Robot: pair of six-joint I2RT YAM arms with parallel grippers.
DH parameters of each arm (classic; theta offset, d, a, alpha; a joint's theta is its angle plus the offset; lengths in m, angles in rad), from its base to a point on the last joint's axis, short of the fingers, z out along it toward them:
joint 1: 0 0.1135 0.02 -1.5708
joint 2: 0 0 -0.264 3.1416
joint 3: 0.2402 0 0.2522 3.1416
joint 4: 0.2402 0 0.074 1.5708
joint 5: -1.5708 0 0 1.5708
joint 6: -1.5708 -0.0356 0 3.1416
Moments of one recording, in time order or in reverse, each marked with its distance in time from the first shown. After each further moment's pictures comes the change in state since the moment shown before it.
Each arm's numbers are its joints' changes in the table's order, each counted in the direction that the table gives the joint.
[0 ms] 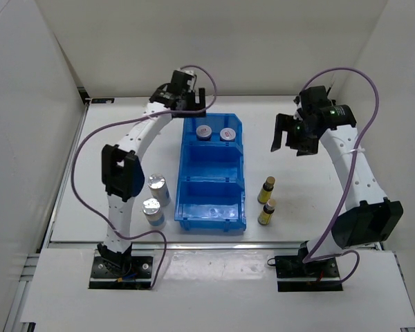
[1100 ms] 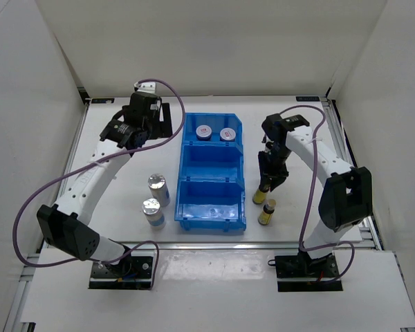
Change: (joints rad) left arm 0.012 -0.737 -0.610 0.022 0.283 -0.028; right arm 0.179 0.185 -0.210 0.138 0.108 -0.062
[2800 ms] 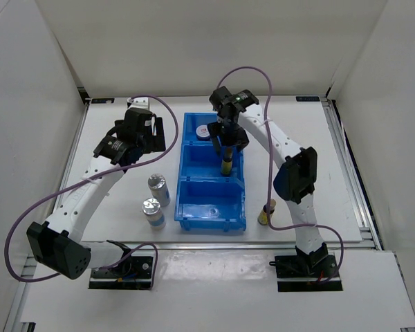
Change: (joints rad) left arm 0.000 -0.153 -0.197 -0.006 0.060 0.010; right arm 0.257 0.510 0.809 0.056 -0.212 0.058
